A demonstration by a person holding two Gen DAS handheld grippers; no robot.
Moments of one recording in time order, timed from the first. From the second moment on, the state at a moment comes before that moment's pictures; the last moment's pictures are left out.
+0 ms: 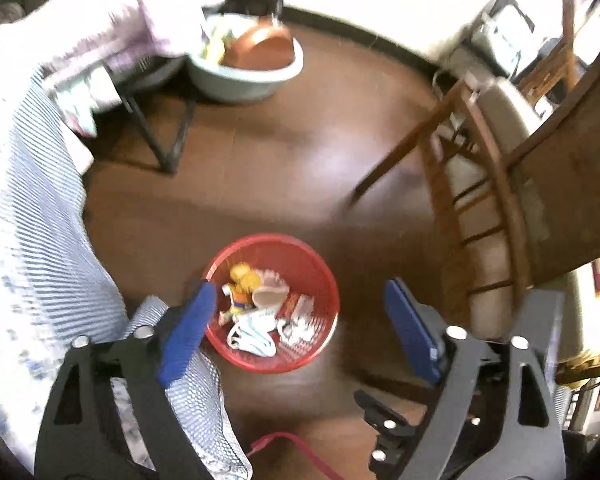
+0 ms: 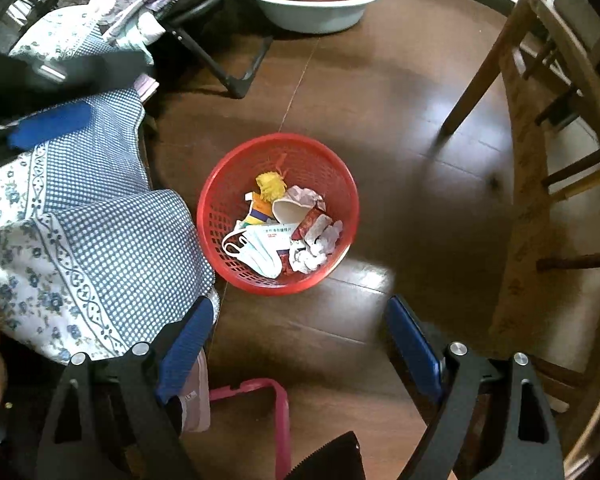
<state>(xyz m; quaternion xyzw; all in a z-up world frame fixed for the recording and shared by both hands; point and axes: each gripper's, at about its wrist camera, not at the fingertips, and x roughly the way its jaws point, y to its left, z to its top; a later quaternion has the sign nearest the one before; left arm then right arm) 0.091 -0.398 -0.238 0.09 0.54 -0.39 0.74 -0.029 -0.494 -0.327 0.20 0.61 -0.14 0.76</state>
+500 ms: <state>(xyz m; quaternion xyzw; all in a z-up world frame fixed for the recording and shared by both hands) 0.135 -0.192 -0.065 0.00 0.39 -0.26 0.88 0.004 -0.406 -0.185 0.13 0.48 -0.10 0.86</state>
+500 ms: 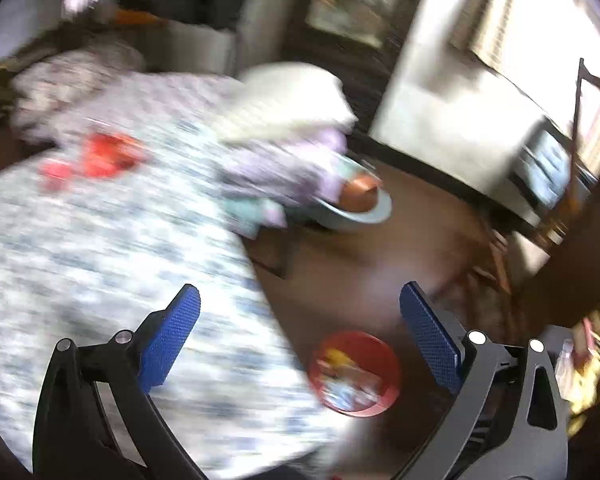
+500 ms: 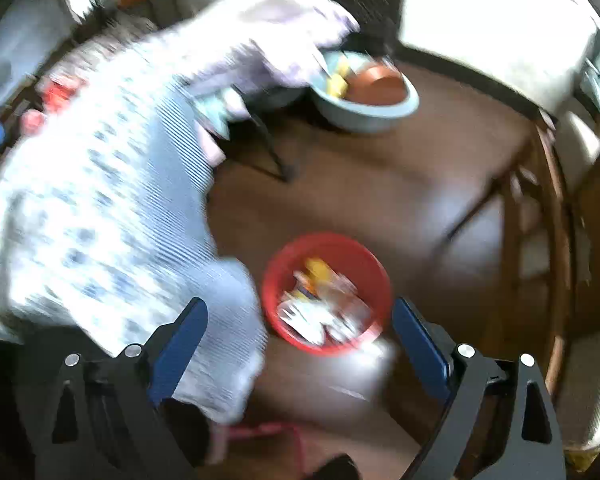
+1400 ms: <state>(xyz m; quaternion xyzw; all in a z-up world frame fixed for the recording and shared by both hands) 0.266 0.055 -0.066 -0.09 0.37 0.02 0.92 0.218 -0.182 -0.113 -0.01 0.43 0.06 0.90</state>
